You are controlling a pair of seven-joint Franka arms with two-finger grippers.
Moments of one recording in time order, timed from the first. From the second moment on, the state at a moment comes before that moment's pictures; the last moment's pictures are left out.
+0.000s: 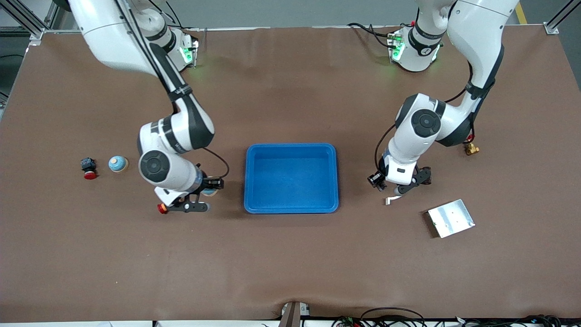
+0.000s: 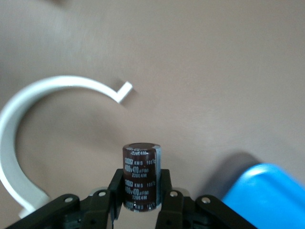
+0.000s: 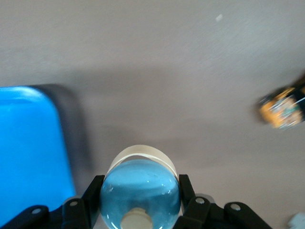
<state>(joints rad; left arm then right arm) -0.13 0.40 -0.28 -2.06 0.12 2.59 -1.22 0.39 0.56 0.00 -1.68 0.13 2.14 0.40</state>
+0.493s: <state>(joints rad) -0.22 0.40 -0.34 -1.99 0.12 2.50 -1.83 0.48 0.57 0.09 -1.67 0.14 2.14 0.64</state>
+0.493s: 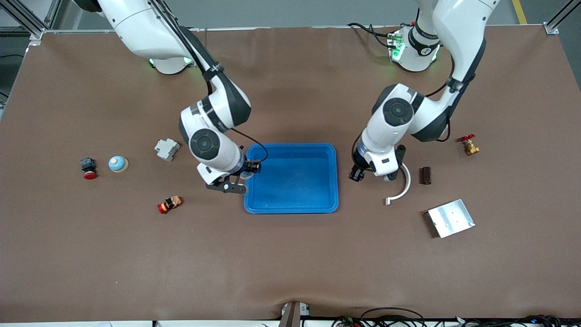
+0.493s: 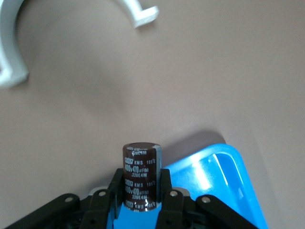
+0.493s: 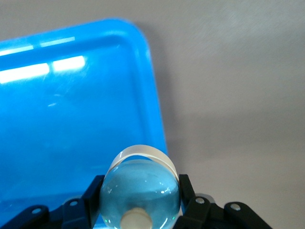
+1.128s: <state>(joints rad) -0.38 0.49 -0.34 -1.93 0.22 2.44 -2.28 0.53 0.66 0.14 -1.67 0.14 2.26 0.71</state>
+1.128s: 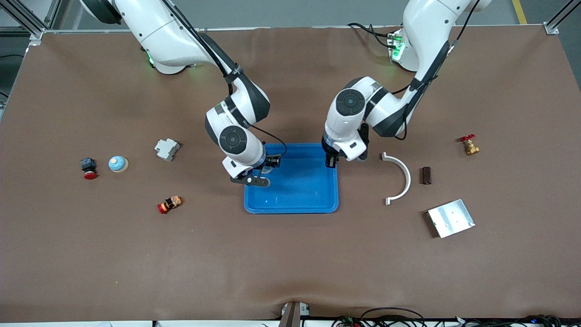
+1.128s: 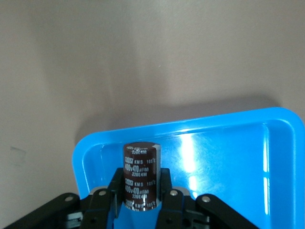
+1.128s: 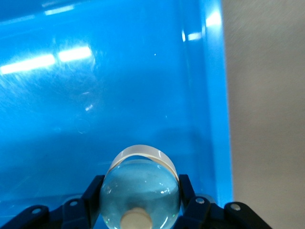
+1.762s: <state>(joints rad) -0.46 0.66 -0.32 -1.80 0.33 2.42 -2.44 0.54 0.69 0.14 -1.67 0.14 2.26 0.72</state>
